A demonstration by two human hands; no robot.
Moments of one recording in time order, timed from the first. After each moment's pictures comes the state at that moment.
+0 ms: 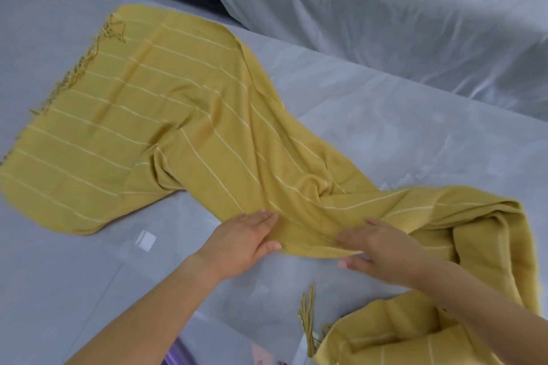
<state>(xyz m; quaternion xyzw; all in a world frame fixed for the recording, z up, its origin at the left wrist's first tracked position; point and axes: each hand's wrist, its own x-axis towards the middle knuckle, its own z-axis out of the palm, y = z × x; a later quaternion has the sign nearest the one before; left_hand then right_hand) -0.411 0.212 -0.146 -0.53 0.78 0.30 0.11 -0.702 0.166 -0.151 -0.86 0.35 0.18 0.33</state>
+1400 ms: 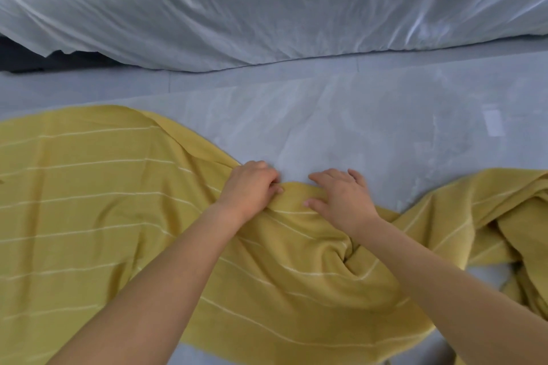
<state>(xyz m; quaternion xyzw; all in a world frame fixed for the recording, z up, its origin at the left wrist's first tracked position) -0.430 -0.060 -0.207 -0.44 0.86 0.25 0.10 -0.606 0.028 -0.210 -0.61 0.73 -0.02 0.31</state>
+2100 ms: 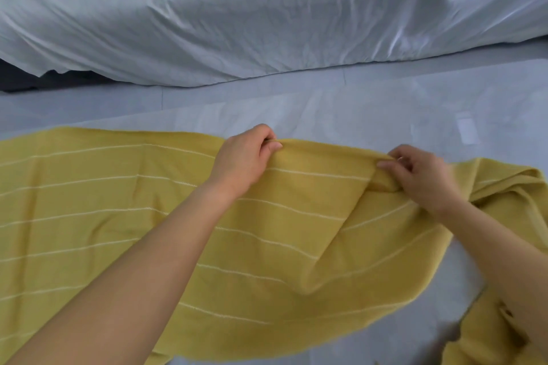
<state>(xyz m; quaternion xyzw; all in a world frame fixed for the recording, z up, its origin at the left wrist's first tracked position) -0.468 -0.098 -0.151 -0.48 0.82 0.29 -0.12 -0.731 0.037 -0.165 -0.45 0.81 -0.23 0.31</state>
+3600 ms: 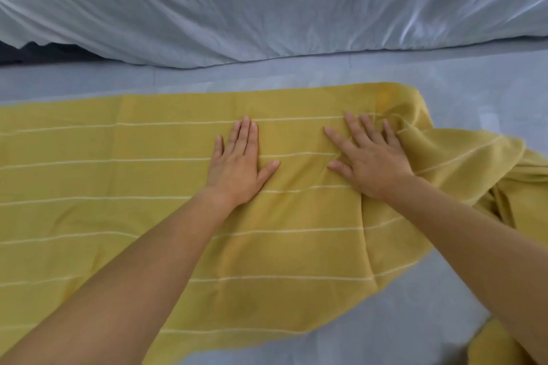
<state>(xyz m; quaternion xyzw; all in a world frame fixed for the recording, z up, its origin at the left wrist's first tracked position) -0.460 -0.083 -0.249 -0.51 0.83 0.15 0.15 -0.707 -0.011 -0.238 -0.68 0.70 0.17 0.16</state>
